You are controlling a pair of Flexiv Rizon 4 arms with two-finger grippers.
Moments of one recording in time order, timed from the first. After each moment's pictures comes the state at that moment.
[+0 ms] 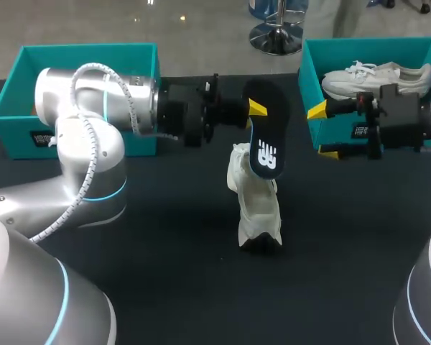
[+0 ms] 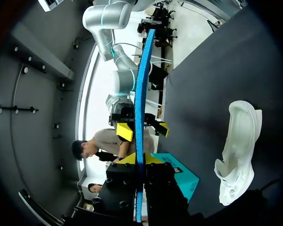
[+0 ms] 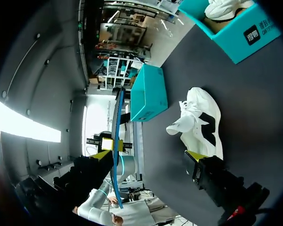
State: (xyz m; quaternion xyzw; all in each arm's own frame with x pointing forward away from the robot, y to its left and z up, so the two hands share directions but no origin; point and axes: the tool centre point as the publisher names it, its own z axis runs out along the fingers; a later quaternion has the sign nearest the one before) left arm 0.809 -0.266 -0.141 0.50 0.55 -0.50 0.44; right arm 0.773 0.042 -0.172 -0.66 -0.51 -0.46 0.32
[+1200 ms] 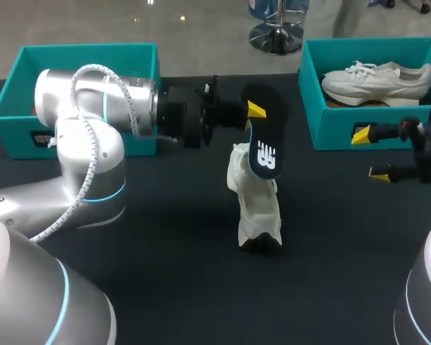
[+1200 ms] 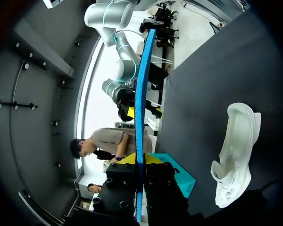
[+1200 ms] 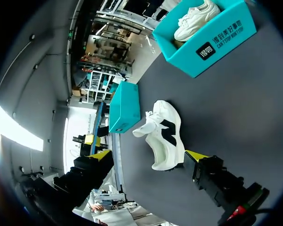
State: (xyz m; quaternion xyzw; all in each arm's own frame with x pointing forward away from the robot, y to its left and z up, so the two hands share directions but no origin) left arm 0.810 -0.264 -0.146 0.49 0.56 -0.50 0.43; right arm 0.735 -0.041 -0.201 -0.71 -0.51 -0.43 0.22
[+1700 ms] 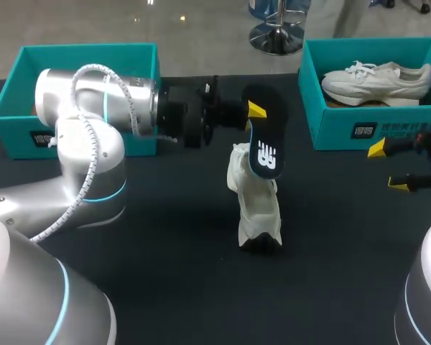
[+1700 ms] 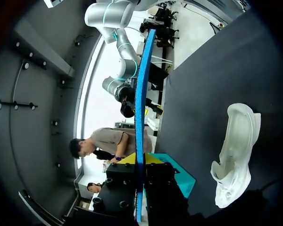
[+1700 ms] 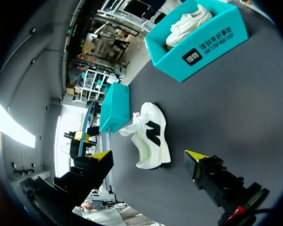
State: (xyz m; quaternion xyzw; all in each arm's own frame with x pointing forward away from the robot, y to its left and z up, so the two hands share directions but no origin) left arm 0.809 -0.265 -0.146 0.49 0.56 -0.51 0.43; right arm 0.721 -0.071 -0.215 -0.73 -0.52 -0.41 0.18
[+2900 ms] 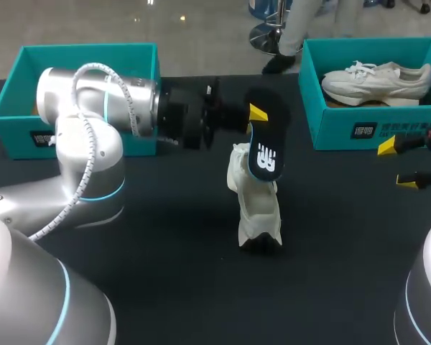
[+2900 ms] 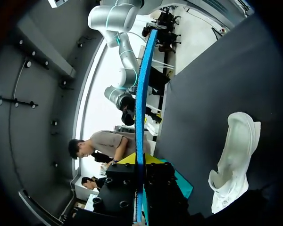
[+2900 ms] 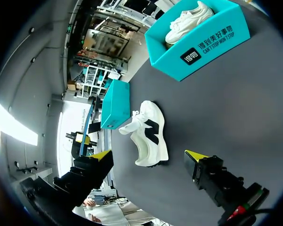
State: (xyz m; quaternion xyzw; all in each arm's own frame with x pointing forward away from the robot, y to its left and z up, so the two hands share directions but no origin) left arm 0.796 -0.267 -0.146 0.49 0.57 -0.53 0.40; right arm 0.726 -0.089 -0.216 -0.72 -0.53 -0.40 0.21
